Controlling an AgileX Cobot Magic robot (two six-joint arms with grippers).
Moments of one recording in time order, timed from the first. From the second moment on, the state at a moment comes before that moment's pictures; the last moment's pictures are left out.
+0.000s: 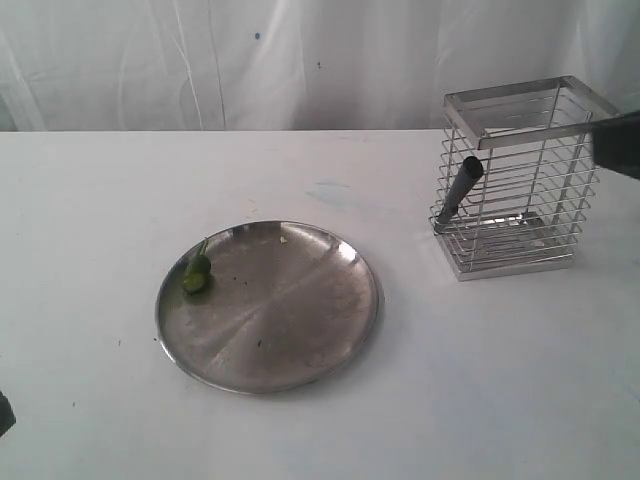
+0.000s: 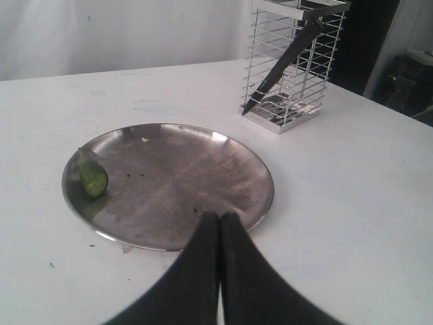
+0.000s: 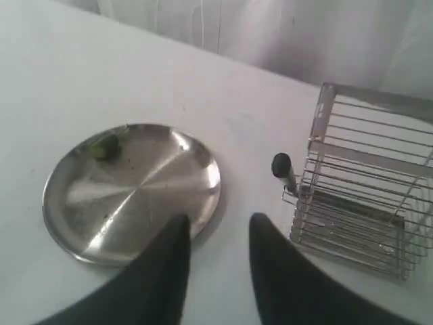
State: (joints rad) left arm -0.56 0.00 0.02 -0.21 0.18 0.05; right arm 0.24 0.77 -0.89 0.40 0.74 -0.47
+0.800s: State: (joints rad) left arm -0.56 0.00 0.02 -0.21 0.18 0.05; right arm 0.33 1.50 -1.31 0.06 0.87 -0.34
